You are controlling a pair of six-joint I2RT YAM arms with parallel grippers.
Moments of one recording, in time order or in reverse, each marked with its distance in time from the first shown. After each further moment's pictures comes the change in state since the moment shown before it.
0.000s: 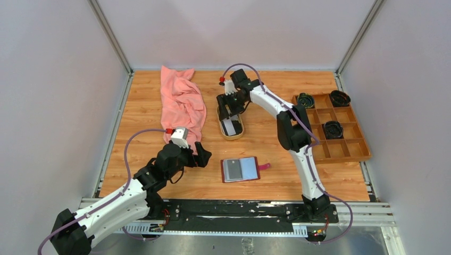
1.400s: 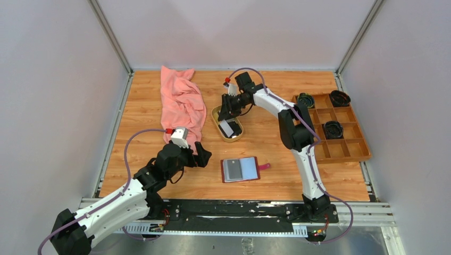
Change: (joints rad) left arm 0.000 0.000 0.000 0.001 0.000 -0.004; right arm -0.036 -0.026 -0.143 0.186 -0.281 0.264
